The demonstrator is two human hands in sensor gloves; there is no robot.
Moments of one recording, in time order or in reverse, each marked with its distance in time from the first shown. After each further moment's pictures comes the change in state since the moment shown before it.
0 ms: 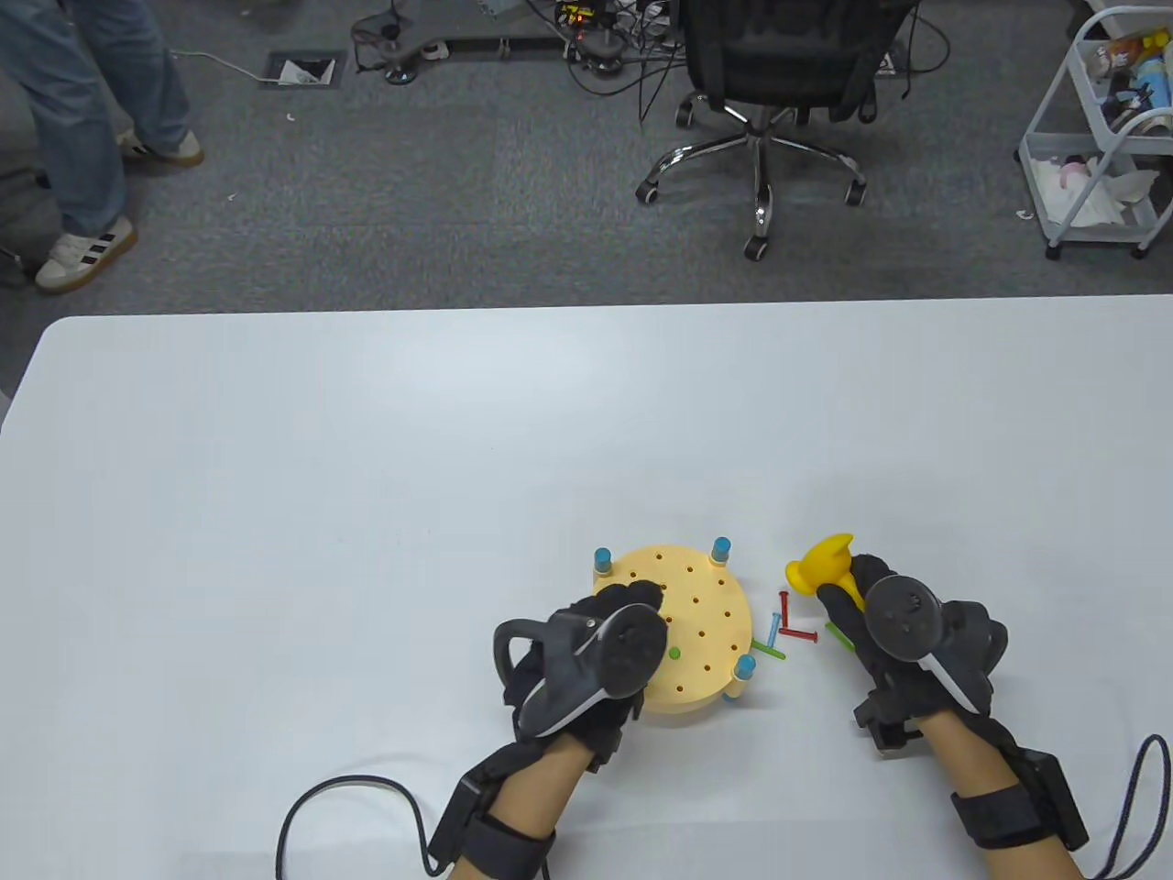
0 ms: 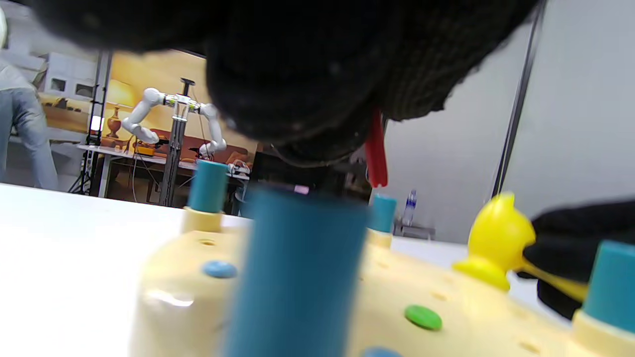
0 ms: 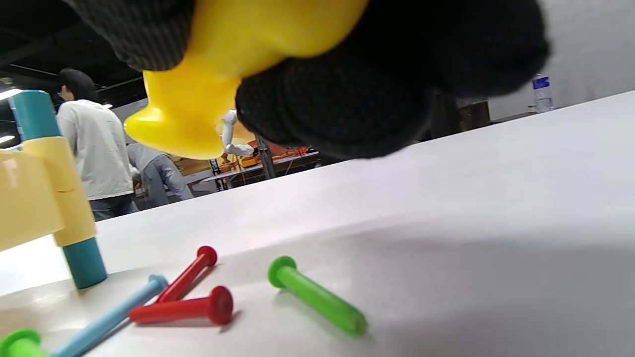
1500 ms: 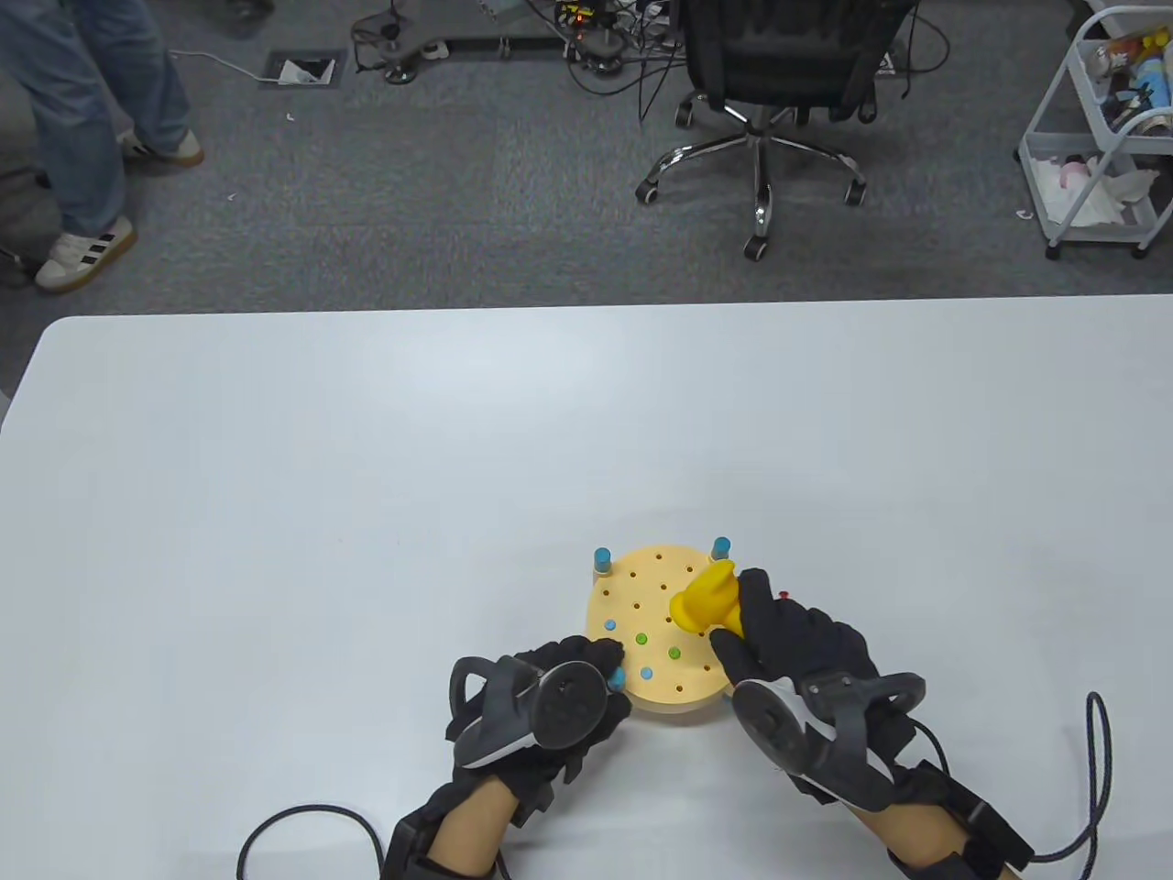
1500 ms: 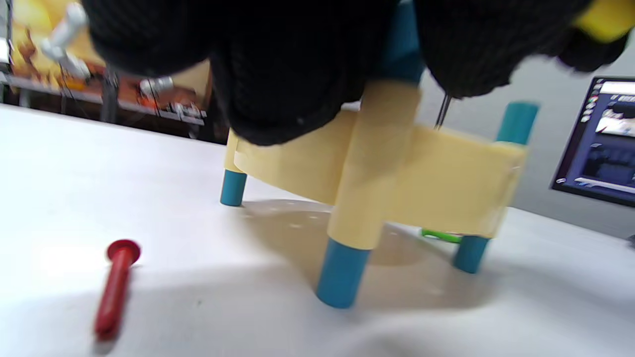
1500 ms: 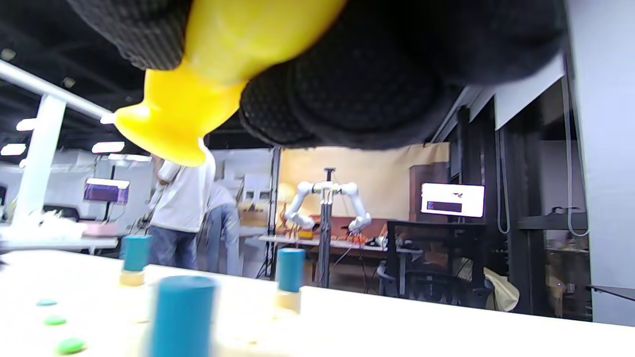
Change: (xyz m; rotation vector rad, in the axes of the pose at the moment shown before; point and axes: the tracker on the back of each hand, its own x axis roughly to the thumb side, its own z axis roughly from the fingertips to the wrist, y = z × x) left_hand -0.072 -0.030 0.056 -0.171 -0.167 0.176; right_hand 0.121 -0.062 0.062 -0.309 -0.250 0.183
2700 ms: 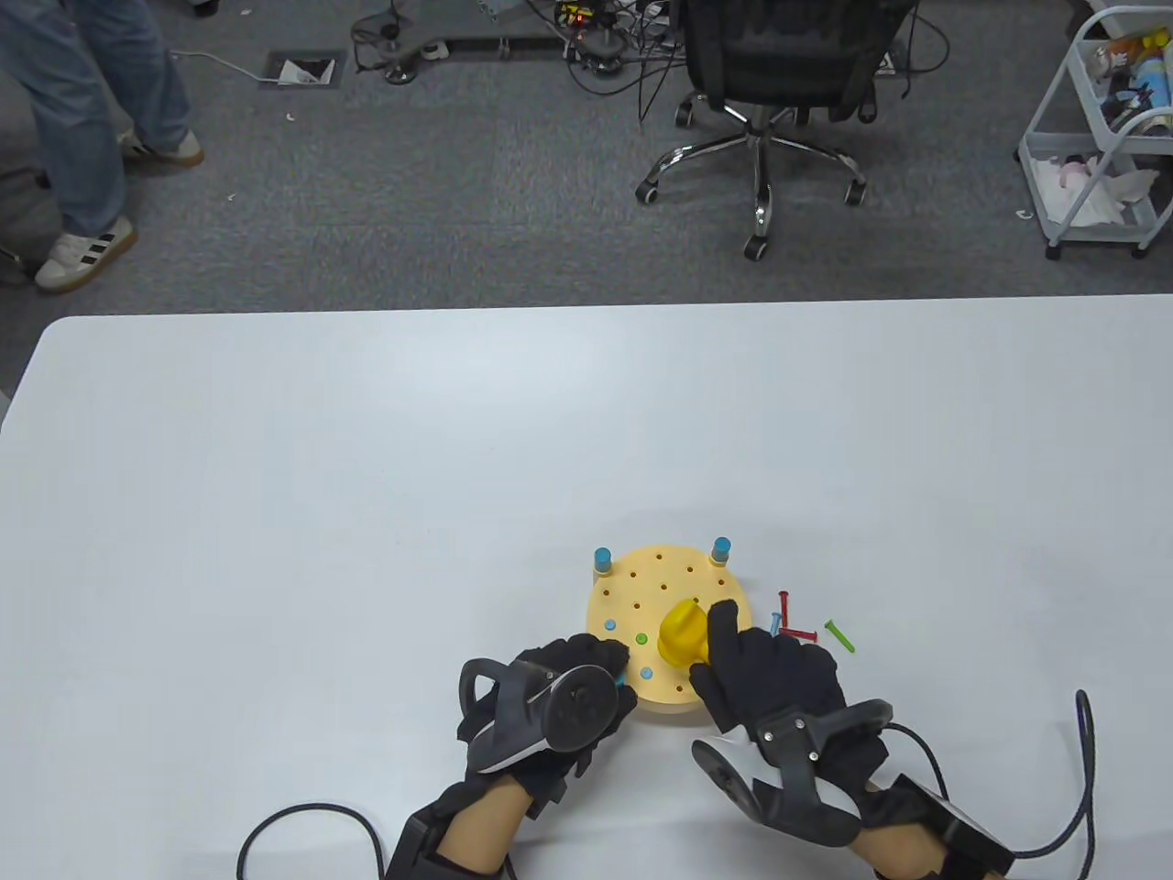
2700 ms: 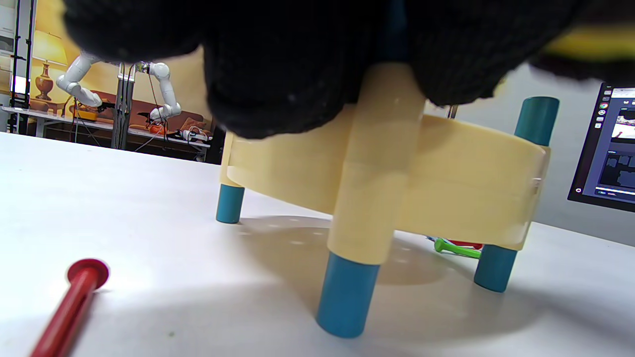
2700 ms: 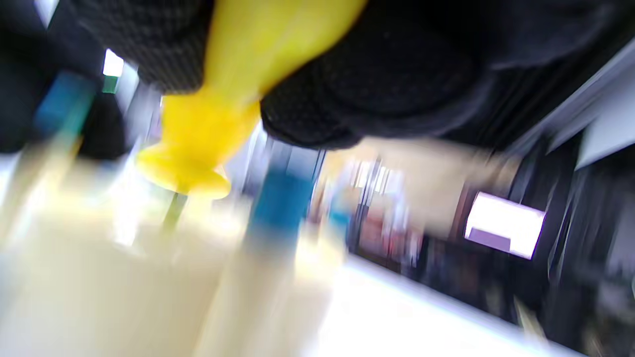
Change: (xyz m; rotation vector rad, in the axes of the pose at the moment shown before) left_hand 0.016 -0.016 -0.010 0.091 0.015 -0.096; right_hand 0.048 0.028 0.034 0.192 -0.242 0.332
